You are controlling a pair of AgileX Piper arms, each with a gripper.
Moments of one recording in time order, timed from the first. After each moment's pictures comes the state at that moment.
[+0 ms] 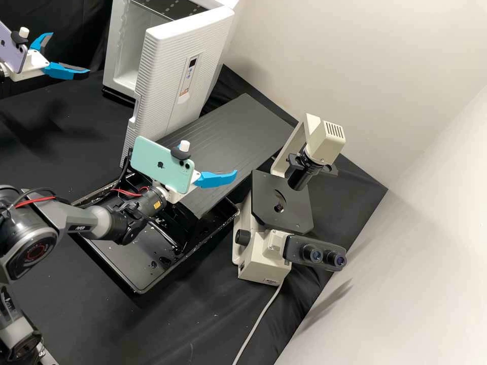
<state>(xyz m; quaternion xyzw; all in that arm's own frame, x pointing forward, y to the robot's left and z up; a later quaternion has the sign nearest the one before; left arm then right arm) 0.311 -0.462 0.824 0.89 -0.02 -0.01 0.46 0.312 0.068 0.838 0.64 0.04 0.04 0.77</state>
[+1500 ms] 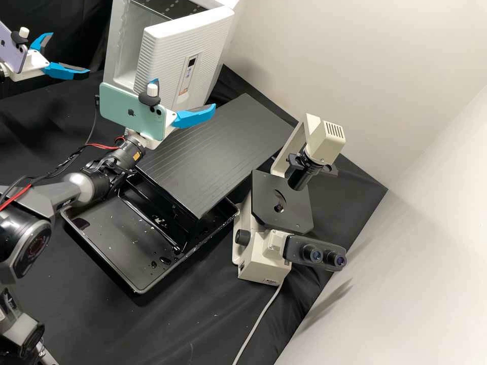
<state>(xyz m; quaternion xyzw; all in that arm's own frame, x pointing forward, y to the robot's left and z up) 0.311 -0.462 0.824 0.89 -0.02 -0.01 0.46 0.317 0.179 0.826 0.64 0.11 0.15 0.75</state>
